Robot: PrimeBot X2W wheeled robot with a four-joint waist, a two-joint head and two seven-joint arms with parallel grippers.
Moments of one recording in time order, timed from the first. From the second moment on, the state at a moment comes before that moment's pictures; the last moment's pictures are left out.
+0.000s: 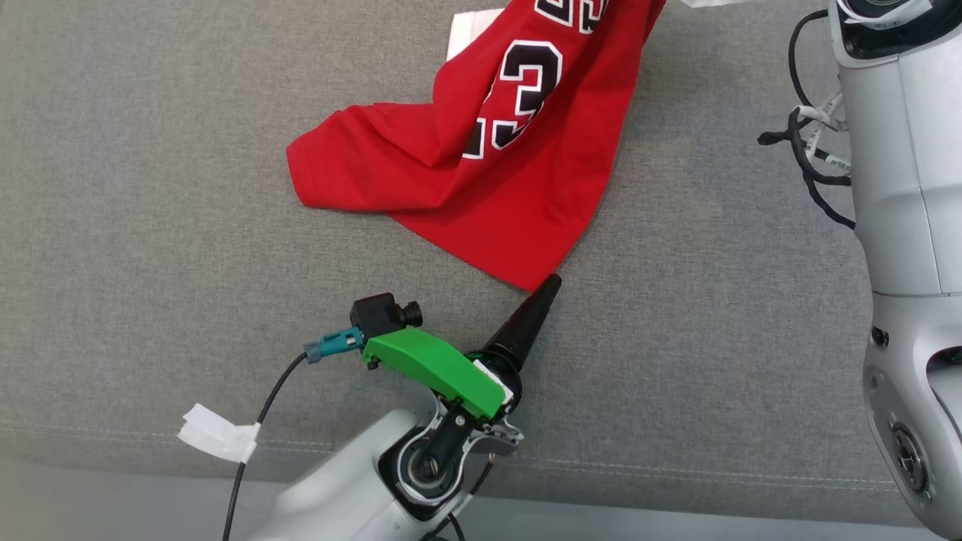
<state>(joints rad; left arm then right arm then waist) -0.55 0.05 -1.03 0.31 -1.85 -0.12 -0.25 -1.10 -0.07 0.17 0.43 0.82 -0.13 0.25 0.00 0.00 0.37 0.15</state>
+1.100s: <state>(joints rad) -0.62 0.04 -1.04 0.38 -1.84 -0.12 -0.25 -1.03 -0.07 0.13 0.33 0.84 -0.13 0.22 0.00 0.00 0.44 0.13</state>
